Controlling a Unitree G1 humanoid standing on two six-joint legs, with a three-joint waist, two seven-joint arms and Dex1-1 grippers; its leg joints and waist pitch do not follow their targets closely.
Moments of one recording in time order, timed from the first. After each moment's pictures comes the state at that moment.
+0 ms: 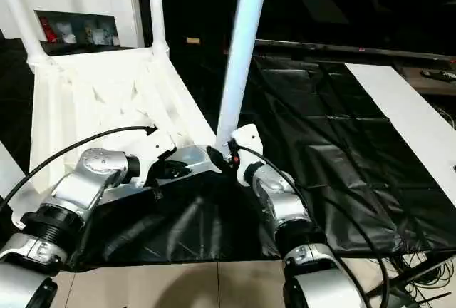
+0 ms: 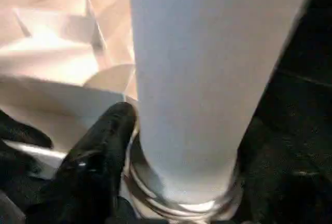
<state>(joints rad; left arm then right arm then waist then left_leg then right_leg) -0.58 0.30 -0.24 0.56 0.10 0.26 -0.94 -0.58 -0.01 0.01 0.86 0.06 -0.07 0.53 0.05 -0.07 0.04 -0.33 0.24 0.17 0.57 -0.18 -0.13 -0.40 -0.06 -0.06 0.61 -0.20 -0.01</state>
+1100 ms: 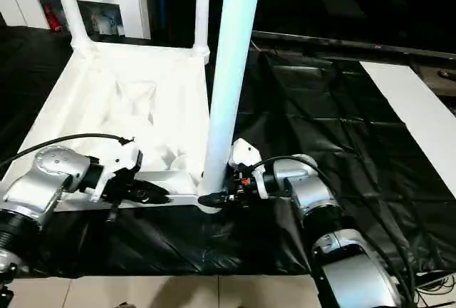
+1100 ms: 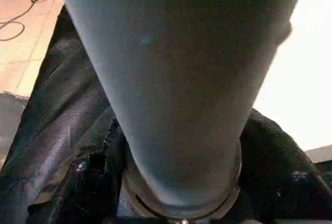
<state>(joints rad) -0.52 0.52 -0.24 0.49 -0.05 0.11 -1.44 -0.64 -0.23 0.21 0.86 0.07 -0.13 1.36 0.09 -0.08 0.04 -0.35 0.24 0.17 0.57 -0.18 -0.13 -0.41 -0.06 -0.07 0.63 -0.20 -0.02</state>
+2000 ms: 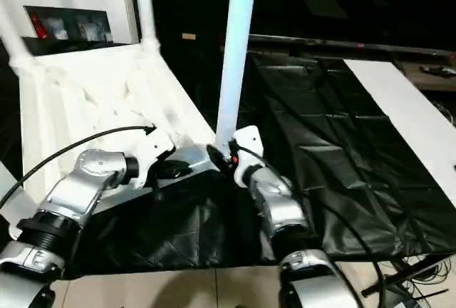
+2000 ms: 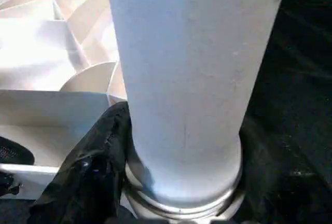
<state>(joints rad) -0.54 0.30 -0.22 0.45 0.09 0.30 -0.95 -0.56 0.02 0.00 0.85 0.04 -0.10 0.43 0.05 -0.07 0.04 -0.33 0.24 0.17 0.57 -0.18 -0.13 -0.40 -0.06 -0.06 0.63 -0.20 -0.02</state>
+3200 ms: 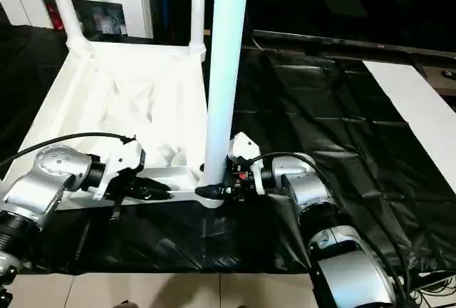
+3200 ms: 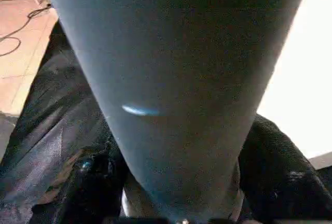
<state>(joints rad) -0.51 0.53 -0.25 0.44 -0.03 0.12 -1.39 -0.67 -0.21 0.17 0.91 0.08 -0.13 1.34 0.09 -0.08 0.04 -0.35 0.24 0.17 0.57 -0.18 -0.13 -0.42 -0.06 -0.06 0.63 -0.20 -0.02</state>
